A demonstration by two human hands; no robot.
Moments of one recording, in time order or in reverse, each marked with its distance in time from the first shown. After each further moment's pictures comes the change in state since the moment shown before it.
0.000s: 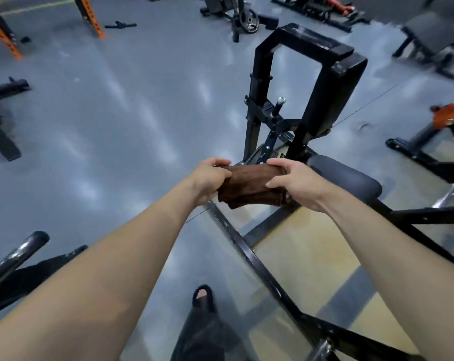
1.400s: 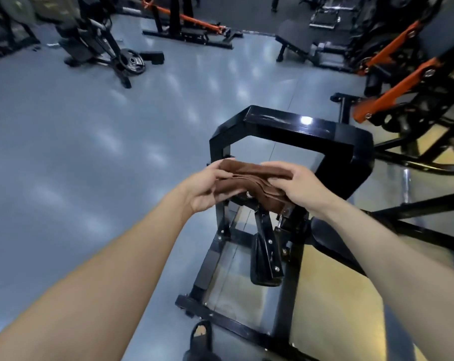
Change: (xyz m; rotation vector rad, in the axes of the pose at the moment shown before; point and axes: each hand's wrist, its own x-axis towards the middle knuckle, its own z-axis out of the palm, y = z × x) left_hand 0.485 0.302 -0.007 -0.175 -0.818 -0.193; right_hand 0.396 -0.191 -0.102 0.068 0.577 -0.092
